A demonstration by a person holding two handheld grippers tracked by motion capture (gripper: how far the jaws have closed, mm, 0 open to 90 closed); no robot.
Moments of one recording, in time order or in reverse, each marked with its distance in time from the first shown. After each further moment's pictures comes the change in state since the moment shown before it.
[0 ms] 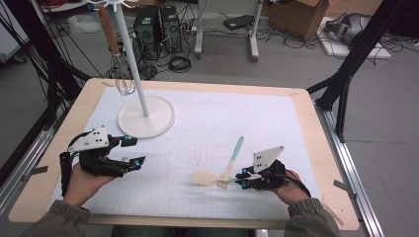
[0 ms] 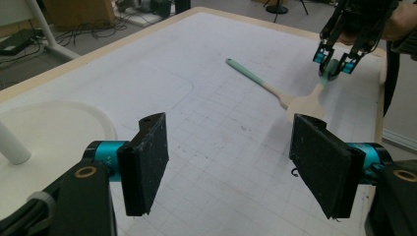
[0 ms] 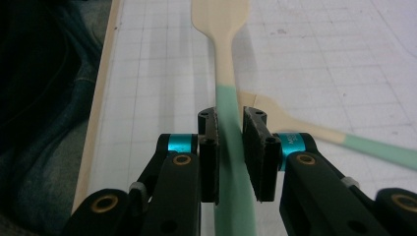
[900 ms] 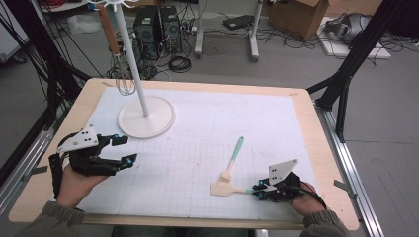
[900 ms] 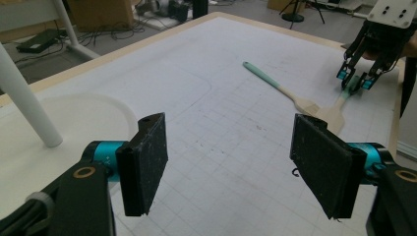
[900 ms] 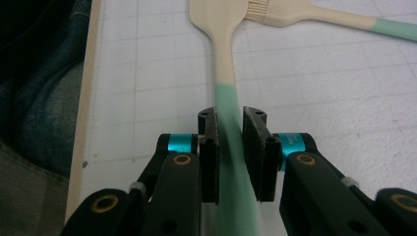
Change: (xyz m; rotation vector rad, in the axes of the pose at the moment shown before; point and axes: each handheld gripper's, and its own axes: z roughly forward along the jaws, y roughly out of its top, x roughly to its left) left arm 0.006 -0.005 -0.018 -0.025 0.063 -0.027; right arm 0.013 -0.059 -0.013 0.084 -0.007 0.039
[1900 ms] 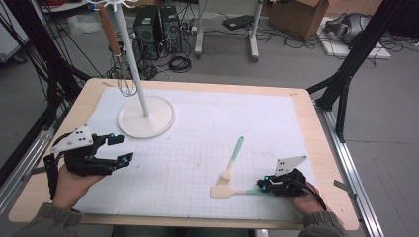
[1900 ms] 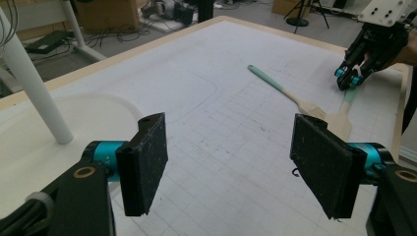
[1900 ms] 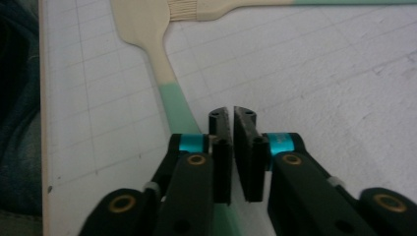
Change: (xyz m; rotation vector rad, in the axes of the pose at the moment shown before) left arm 0.003 -0.003 -0.008 -0.012 0.019 -0.018; right arm -0.006 -0.014 -0.008 -0.058 -0.115 0.222
